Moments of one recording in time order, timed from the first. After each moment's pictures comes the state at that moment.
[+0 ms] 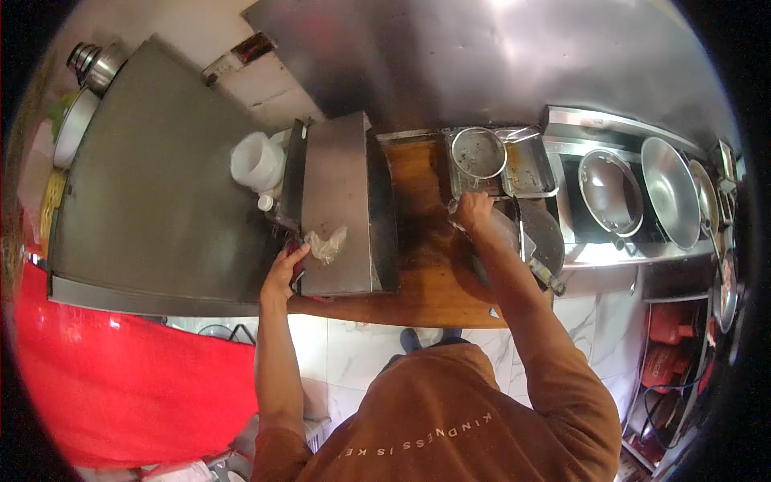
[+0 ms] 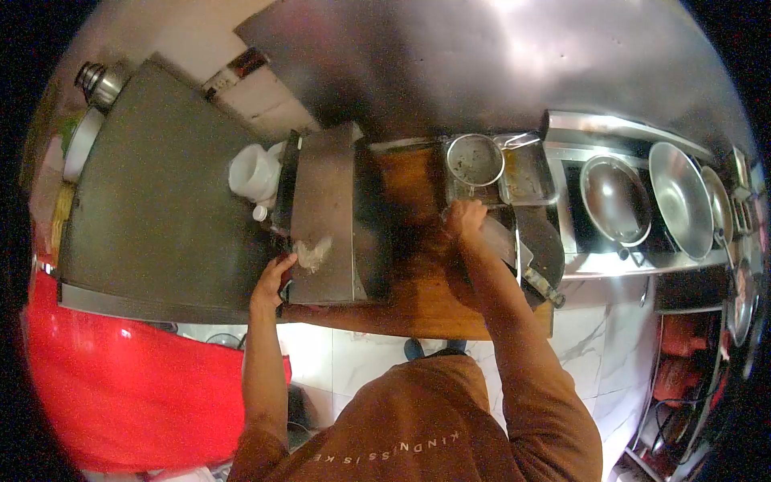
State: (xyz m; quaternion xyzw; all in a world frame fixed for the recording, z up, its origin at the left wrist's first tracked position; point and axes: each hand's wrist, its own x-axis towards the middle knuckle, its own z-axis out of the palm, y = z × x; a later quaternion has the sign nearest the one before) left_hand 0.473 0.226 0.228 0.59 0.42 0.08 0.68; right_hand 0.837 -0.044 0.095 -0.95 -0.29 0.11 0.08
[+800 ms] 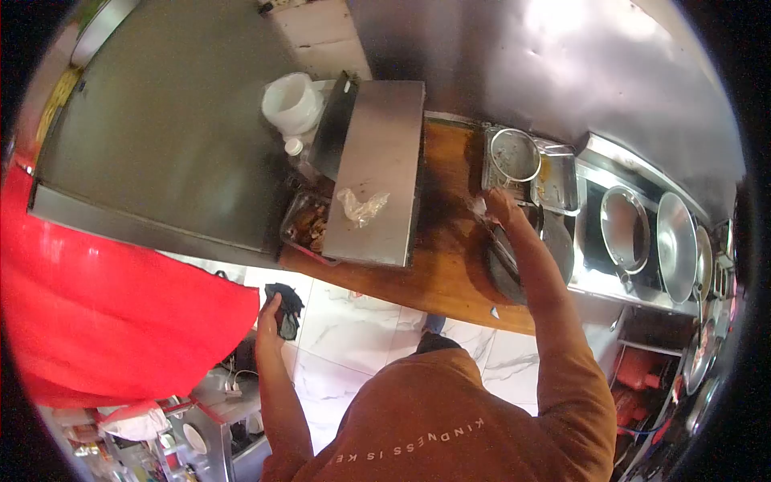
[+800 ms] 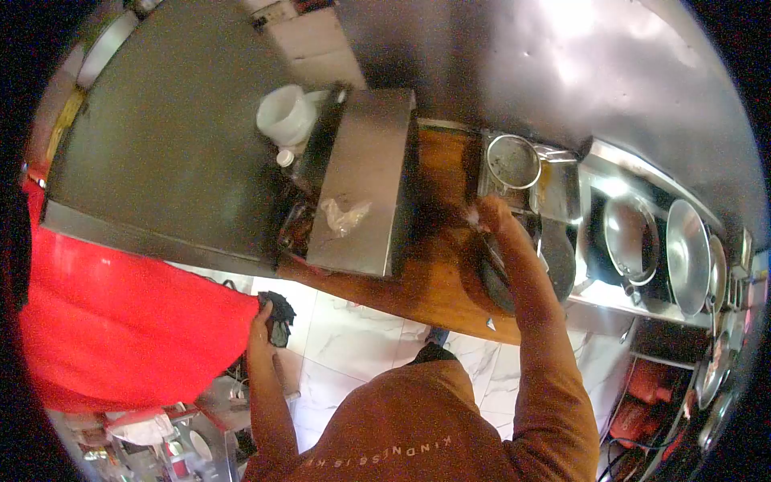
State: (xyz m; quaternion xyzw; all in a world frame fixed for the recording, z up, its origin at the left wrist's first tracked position) left_hand 0.255 0.131 0.162 0.35 0.52 0.31 0.71; right_hand 0.898 -0.037 0.005 -0.82 -0.56 0.11 0.09
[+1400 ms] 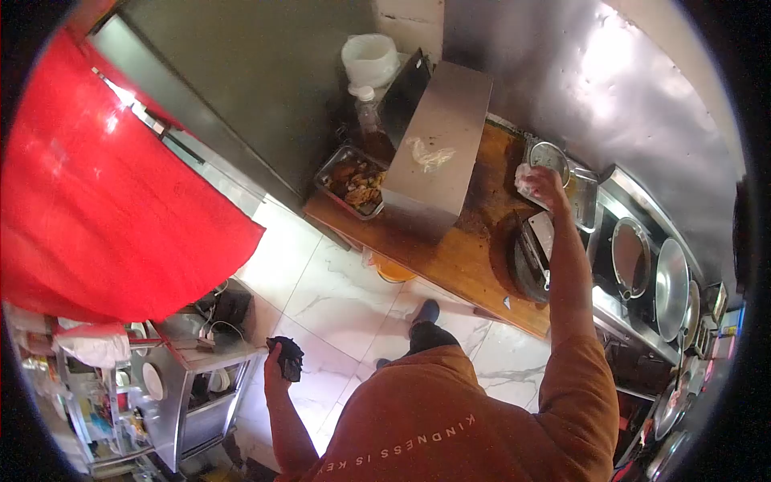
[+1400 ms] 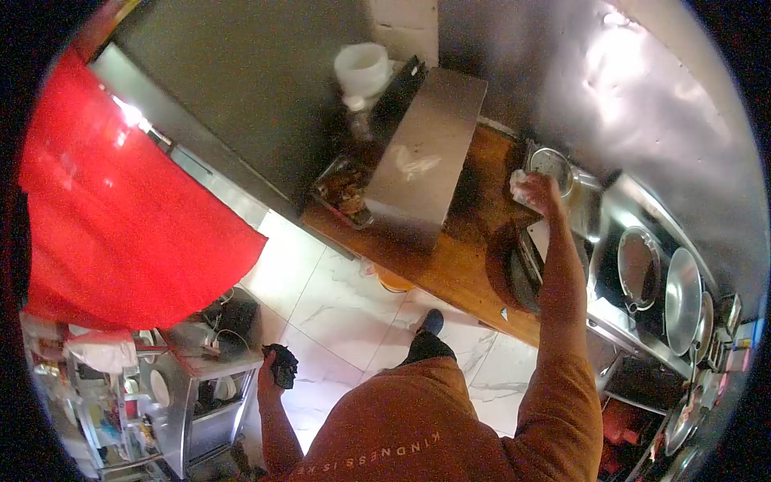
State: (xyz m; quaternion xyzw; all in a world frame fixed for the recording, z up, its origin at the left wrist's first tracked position) left_hand 0.024 -0.084 0.055 0.13 0.52 0.44 0.73; right_hand 0.904 -0.045 0.111 -0.58 -0.25 0.49 0.60
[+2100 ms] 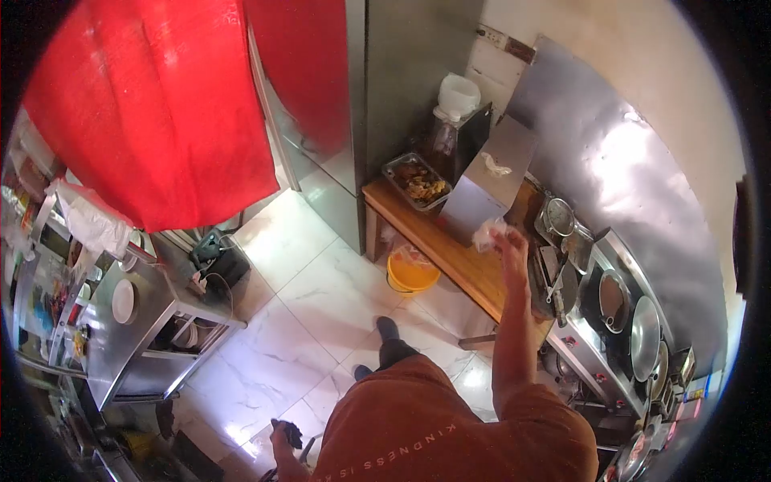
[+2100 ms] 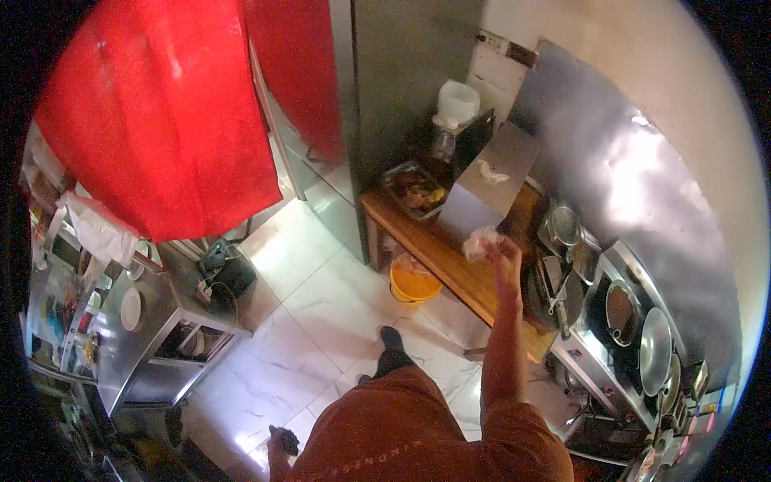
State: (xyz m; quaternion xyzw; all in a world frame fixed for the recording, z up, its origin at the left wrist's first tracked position) left_hand -0.162 -0.485 -0.079 0.07 0.63 0.48 0.61; right_hand 0.532 -0.119 0.201 -0.54 -0.37 0.37 0.66
